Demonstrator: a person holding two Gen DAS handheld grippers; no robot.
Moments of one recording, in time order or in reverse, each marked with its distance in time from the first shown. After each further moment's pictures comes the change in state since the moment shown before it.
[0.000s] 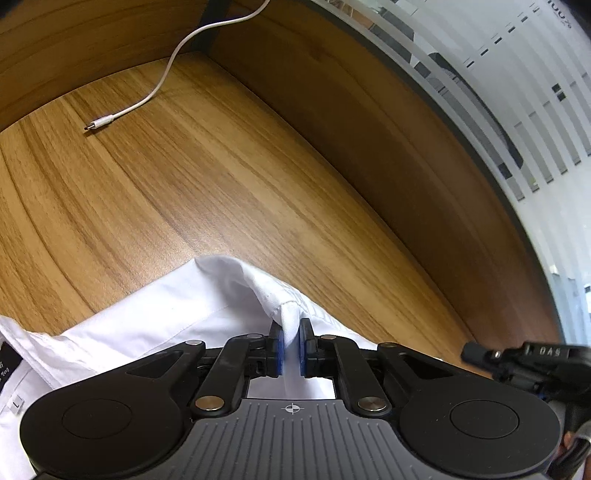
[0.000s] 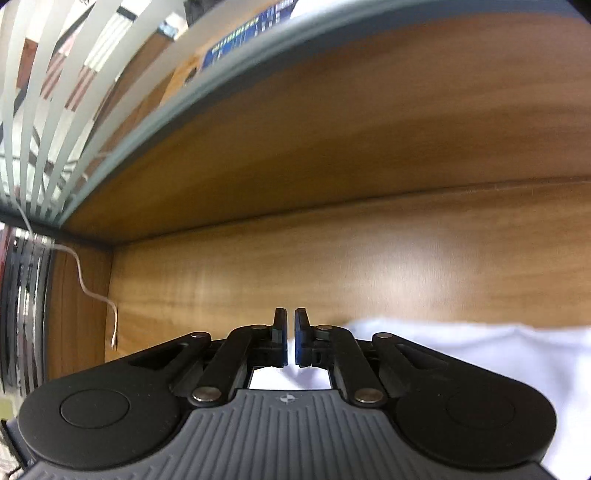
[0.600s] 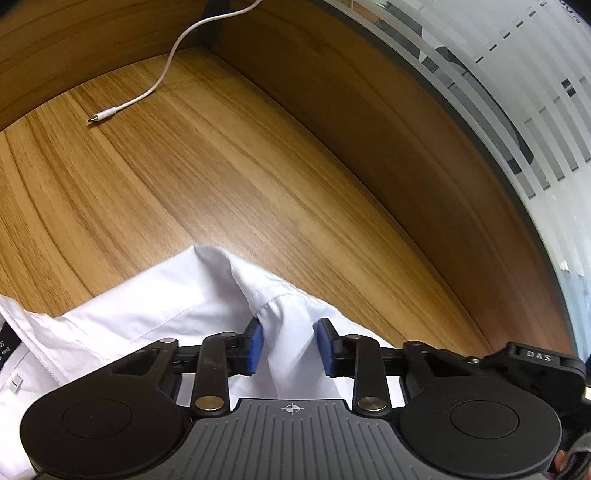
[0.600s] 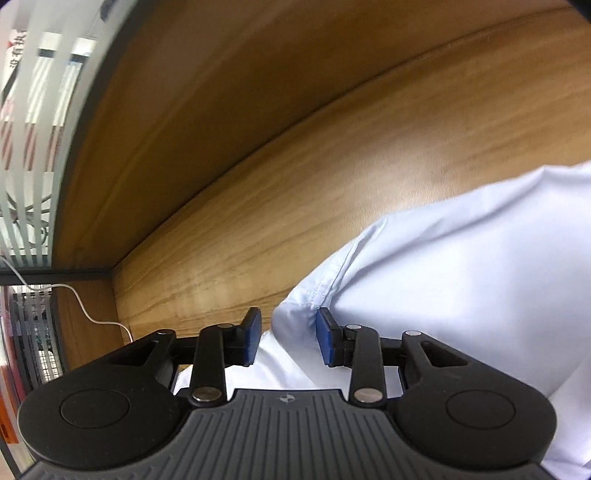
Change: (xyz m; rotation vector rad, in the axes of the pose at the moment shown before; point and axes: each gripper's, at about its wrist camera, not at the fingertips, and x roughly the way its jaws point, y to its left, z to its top) left arm 0.003 -0.013 -0.007 0.005 0.012 0.050; right arm 0.016 -0.023 -0.037 0.300 0.036 0.019
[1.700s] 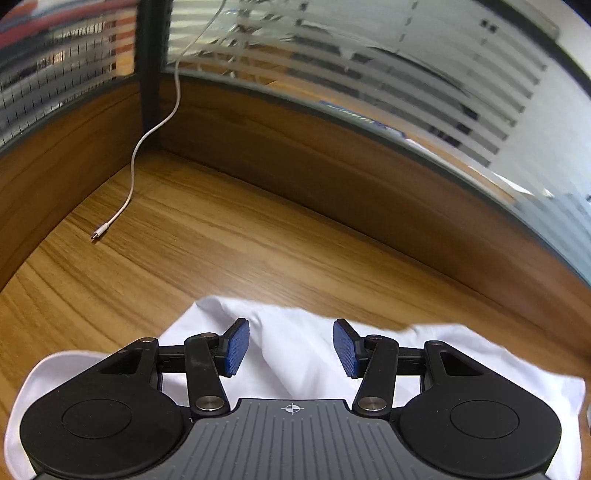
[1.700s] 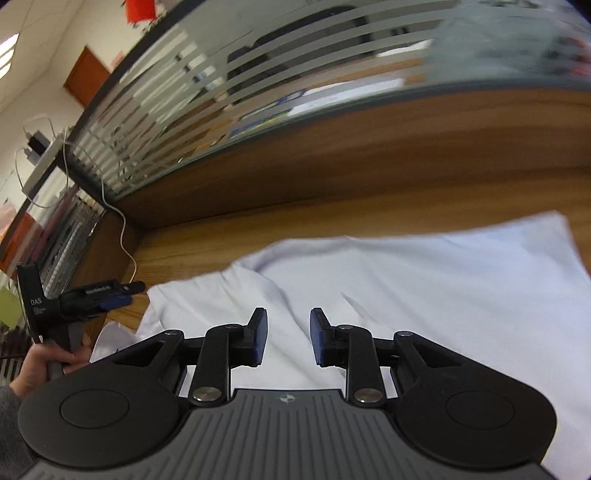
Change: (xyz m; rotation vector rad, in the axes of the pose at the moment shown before) left arm -0.058 -0.044 -0.018 0.326 -0.130 0.083; right arm -0.240 -0.065 -0.103 -0.528 -0.311 -0.012
